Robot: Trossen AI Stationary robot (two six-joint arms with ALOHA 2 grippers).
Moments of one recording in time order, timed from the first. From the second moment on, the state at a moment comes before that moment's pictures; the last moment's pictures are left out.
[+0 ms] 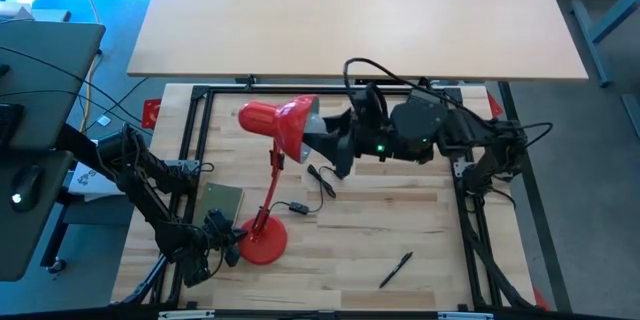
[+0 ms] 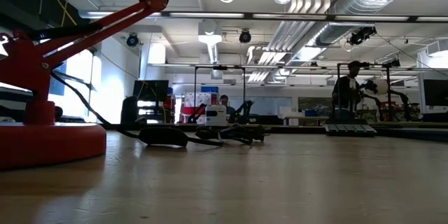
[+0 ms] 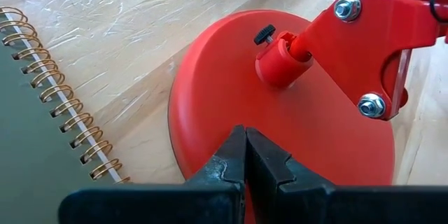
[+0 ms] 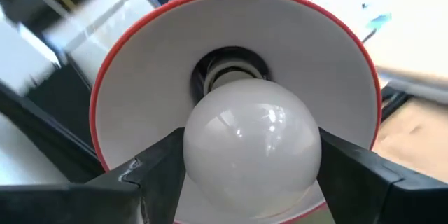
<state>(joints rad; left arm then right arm) -1.13 1.59 0.62 -0.52 -0.78 -1.90 0.27 1.78 2.28 -0.64 0.44 0.68</state>
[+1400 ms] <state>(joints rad) -1.14 1.44 0.61 -0.45 -0.62 -1.79 0.34 1.83 2.28 -0.60 0.73 -1.70</state>
